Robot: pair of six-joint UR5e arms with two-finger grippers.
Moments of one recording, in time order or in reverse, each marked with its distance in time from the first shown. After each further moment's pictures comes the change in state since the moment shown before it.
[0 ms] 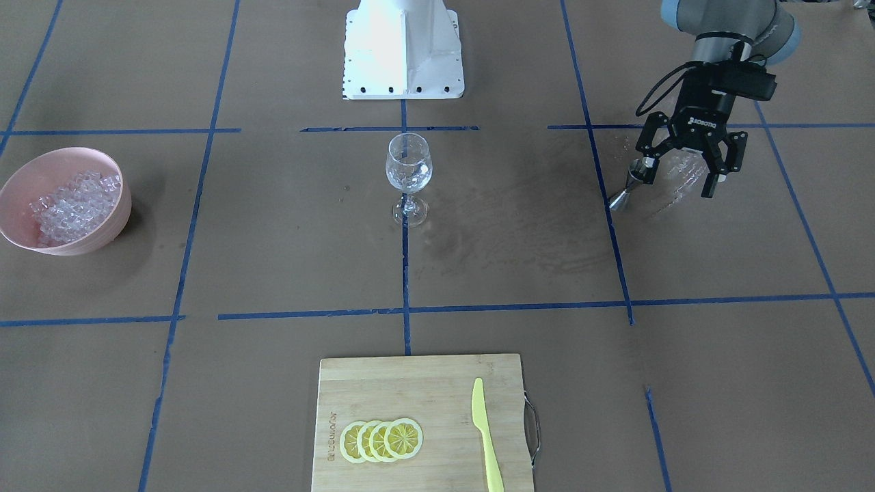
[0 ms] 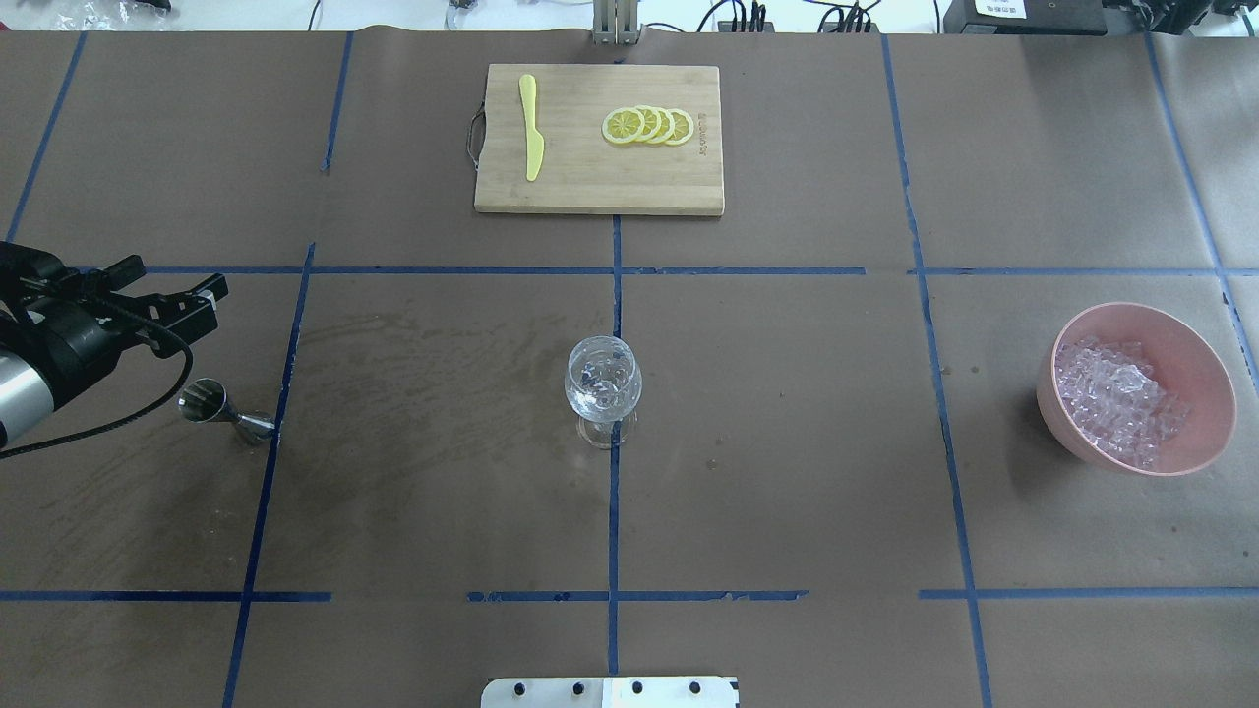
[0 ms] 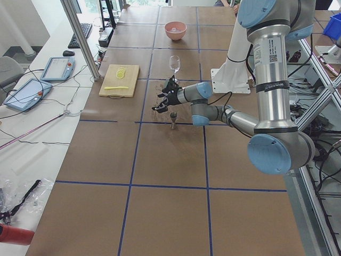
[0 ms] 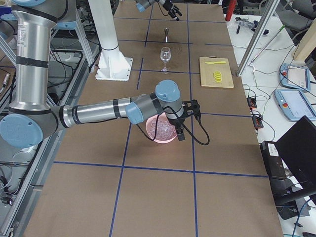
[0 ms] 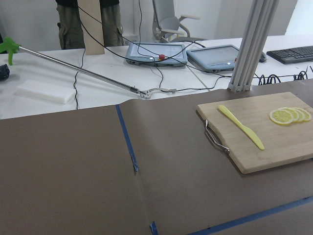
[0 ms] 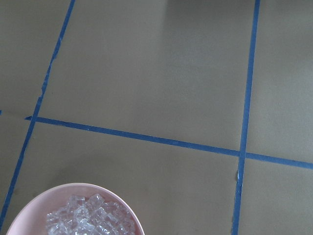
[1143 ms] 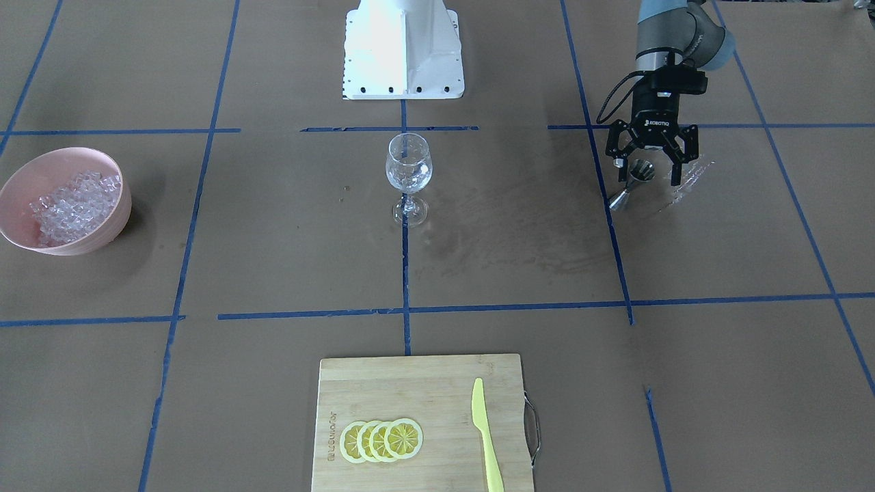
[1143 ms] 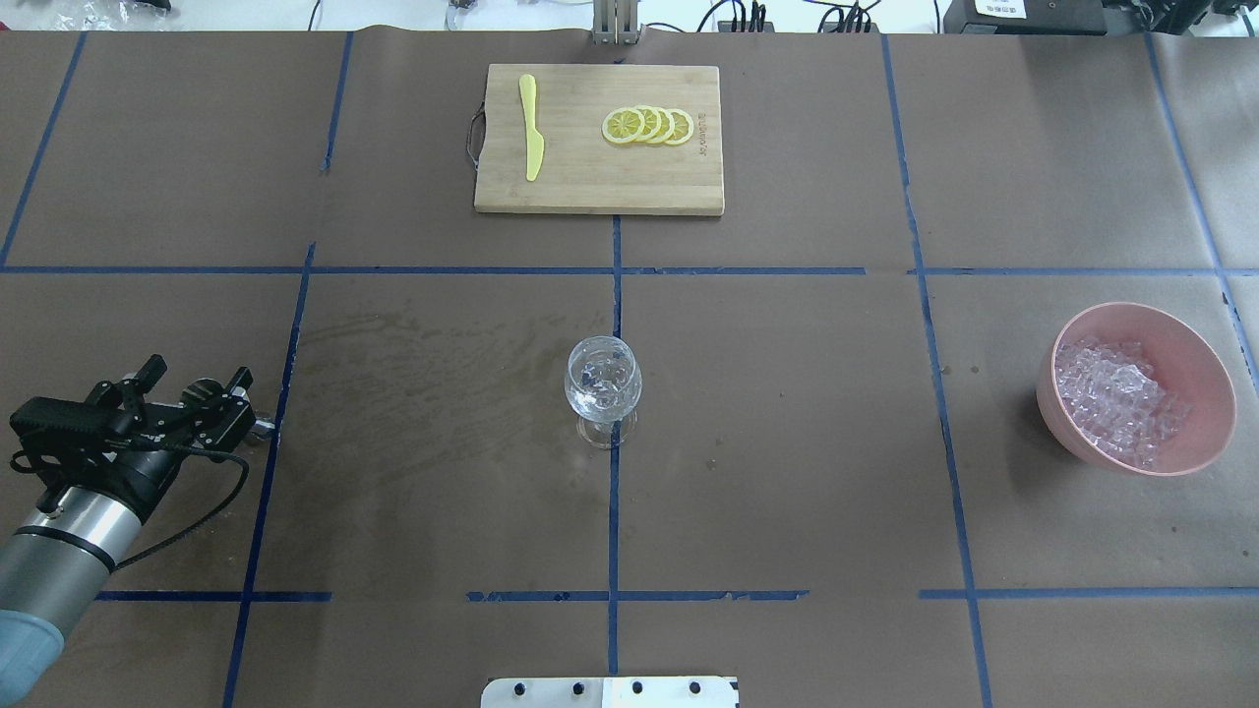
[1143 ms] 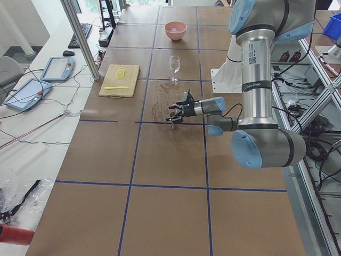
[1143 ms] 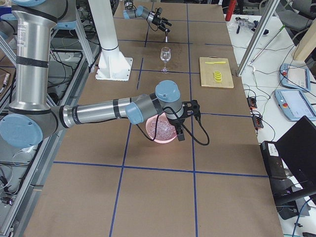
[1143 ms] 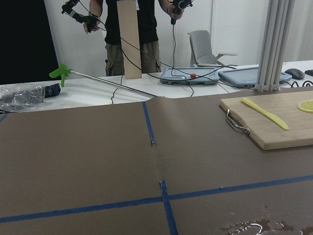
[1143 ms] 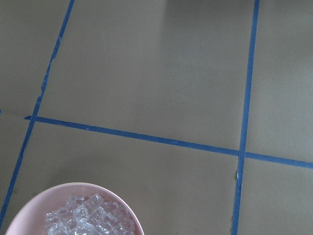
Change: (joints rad) left arm 0.328 0.010 0.148 -0.006 0.498 -0.158; right arm 0.000 -0.001 -0.001 0.000 0.000 -0.001
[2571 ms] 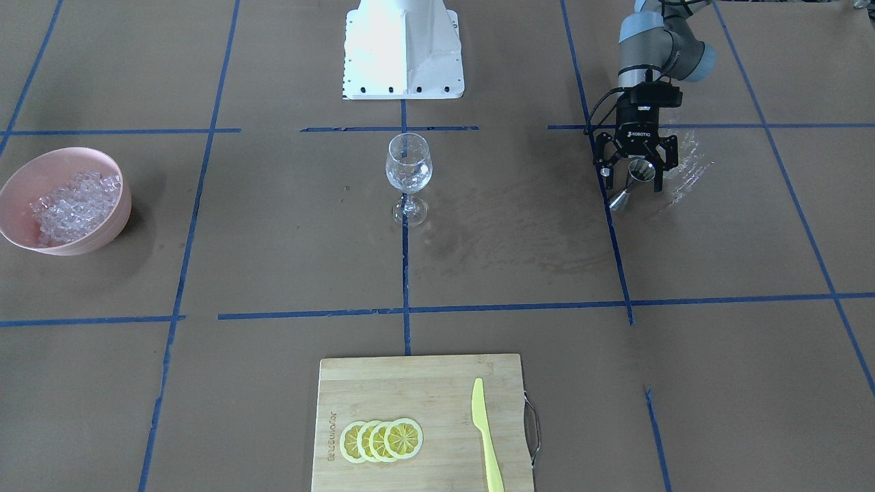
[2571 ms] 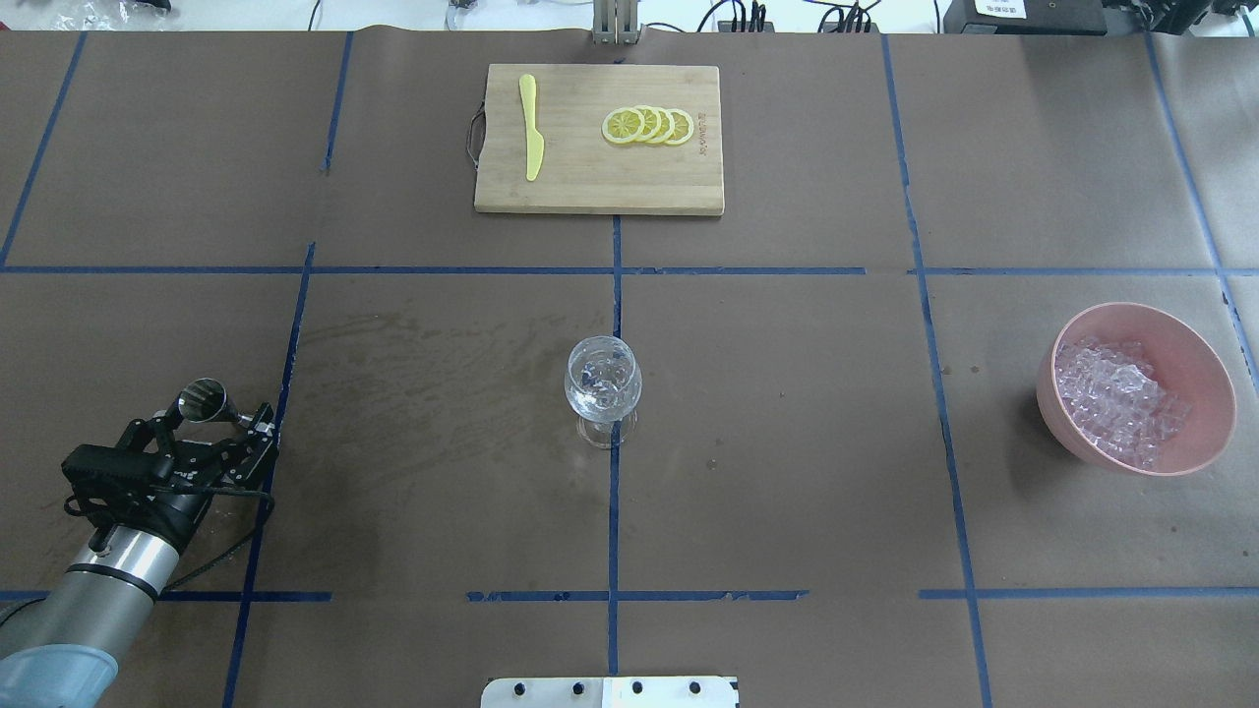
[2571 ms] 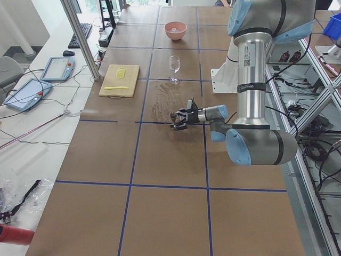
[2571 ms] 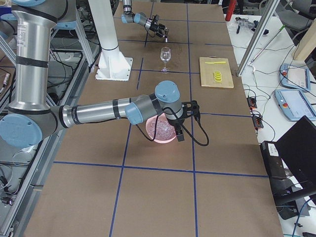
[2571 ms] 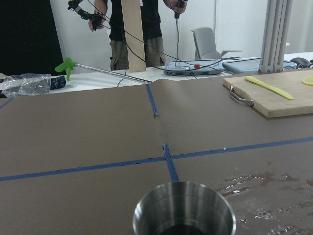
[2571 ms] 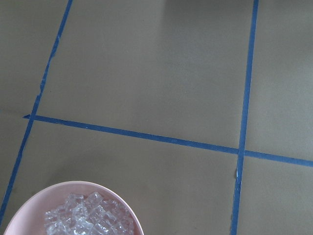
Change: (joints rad) left arm 0.075 -0.061 0.143 -0.012 0.089 -0.061; right arm 0.000 -0.004 0.000 0.000 0.000 0.000
